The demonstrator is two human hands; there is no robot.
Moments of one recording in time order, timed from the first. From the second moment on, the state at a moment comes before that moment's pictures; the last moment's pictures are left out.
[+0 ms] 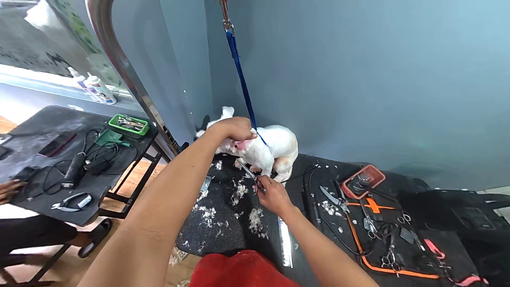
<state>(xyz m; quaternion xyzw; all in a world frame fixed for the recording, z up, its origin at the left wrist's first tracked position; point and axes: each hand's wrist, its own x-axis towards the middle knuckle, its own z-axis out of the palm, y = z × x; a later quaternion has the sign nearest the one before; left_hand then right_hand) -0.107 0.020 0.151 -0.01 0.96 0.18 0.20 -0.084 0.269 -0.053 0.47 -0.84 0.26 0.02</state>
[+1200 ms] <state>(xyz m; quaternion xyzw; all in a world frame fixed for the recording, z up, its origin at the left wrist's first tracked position) -0.131 0.015 0.166 0.11 0.96 0.09 0.22 -0.188 0.229 0.161 0.48 -0.77 0.00 -0.42</state>
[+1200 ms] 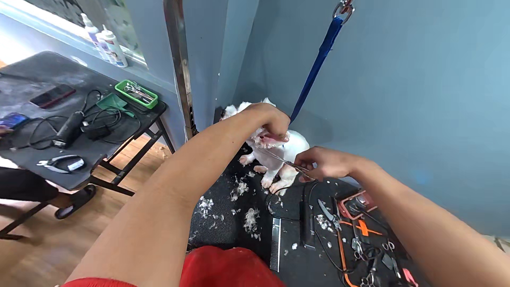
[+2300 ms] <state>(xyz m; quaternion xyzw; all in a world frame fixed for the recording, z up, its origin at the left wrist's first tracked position) -0.146 0.009 0.164 0.10 0.96 0.12 0.23 -0.202 0.241 0.139 0.46 -0.76 0.10 -0.44</state>
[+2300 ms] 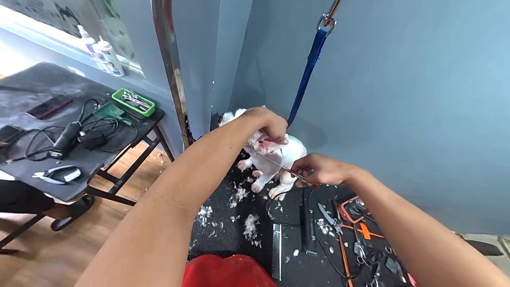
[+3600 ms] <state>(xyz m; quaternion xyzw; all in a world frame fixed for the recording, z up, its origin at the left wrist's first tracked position) -0.078 0.004 0.178 0.21 0.91 0.35 0.10 -0.148 0.332 0.112 0.39 -0.77 0.11 -0.50</state>
